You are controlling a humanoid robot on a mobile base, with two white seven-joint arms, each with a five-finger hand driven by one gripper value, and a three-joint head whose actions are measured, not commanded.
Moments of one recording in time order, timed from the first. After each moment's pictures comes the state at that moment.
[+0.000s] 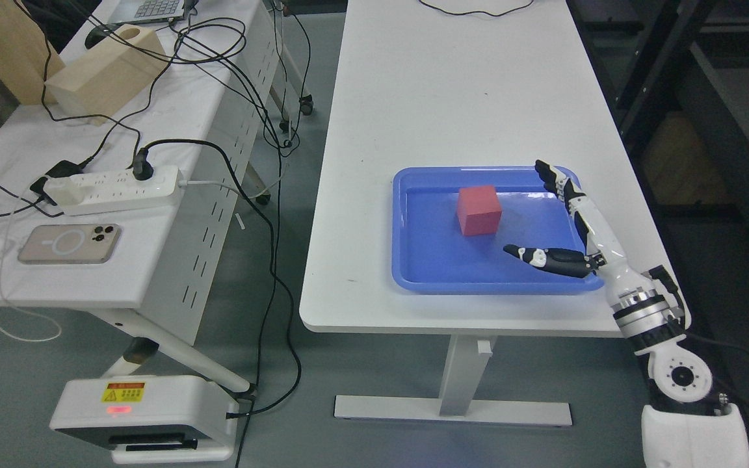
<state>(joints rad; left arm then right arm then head) 0.00 0.00 -0.08 0.00 0.13 0.01 0.18 -0.07 0.00 -0.15 -1.57 0.24 -0.38 0.42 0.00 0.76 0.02</state>
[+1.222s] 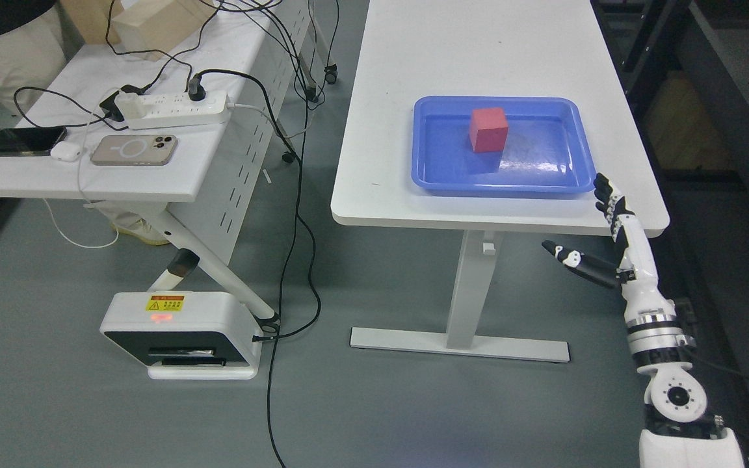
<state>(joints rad) 0.00 0.00 -0.08 0.00 0.13 0.01 0.18 0.00 0.00 -0.14 -1.52 0.25 -0.26 0.12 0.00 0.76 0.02</state>
